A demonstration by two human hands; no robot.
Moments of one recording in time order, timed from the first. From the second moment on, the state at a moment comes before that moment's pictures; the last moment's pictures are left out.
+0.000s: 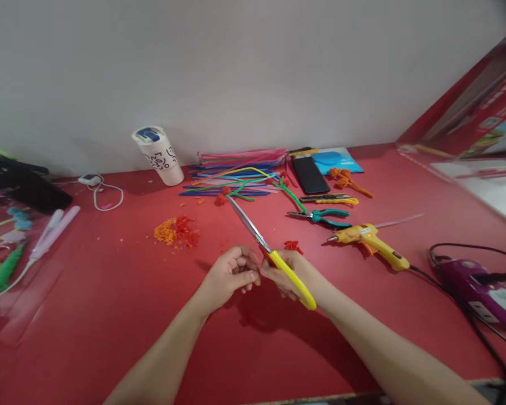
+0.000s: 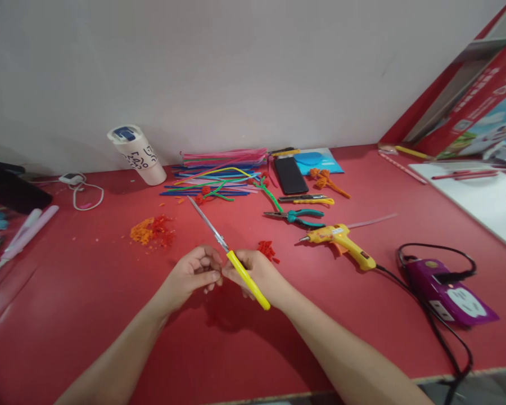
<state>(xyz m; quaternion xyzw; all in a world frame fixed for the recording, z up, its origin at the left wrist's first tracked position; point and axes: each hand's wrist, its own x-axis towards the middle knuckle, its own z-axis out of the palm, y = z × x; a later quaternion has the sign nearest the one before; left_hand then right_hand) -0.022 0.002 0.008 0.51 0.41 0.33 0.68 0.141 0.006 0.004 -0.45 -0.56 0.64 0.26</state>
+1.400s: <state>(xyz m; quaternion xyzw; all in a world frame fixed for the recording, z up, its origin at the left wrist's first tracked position) -0.012 -0.001 0.002 0.60 0.53 0.35 0.49 0.138 0.010 0.007 -0.54 -0.63 0.47 0.29</state>
